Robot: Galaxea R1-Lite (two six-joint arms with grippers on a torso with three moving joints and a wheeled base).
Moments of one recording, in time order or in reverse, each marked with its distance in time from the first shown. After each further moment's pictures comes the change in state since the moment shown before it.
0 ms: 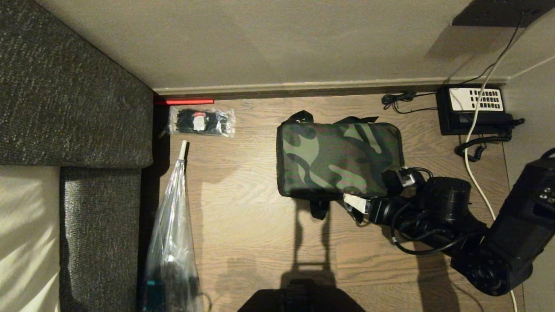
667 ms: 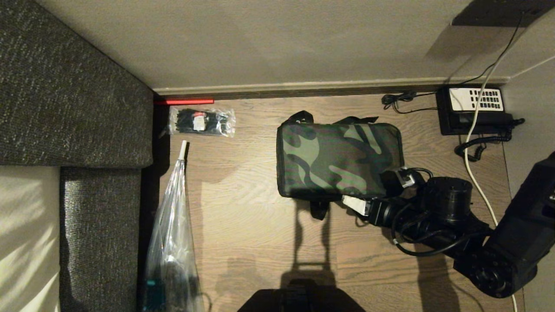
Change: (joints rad) left arm 0.000 0.000 0.000 0.000 0.000 0.000; right arm 0.016 -0.018 0.009 0.033 0.007 0.006
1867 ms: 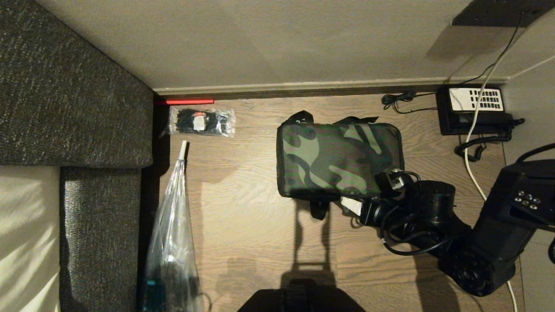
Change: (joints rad) left arm 0.000 0.000 0.000 0.000 0.000 0.000; right arm 0.023 0.089 -0.043 -0.060 -0.066 -0.006
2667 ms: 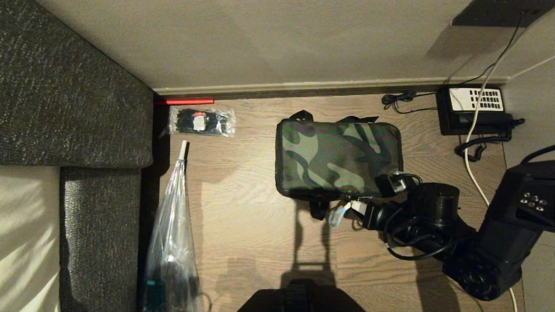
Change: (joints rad) left arm 0.000 0.000 0.000 0.000 0.000 -0.001; right arm 0.000 -0.022 0.043 0.000 0.012 -0.042
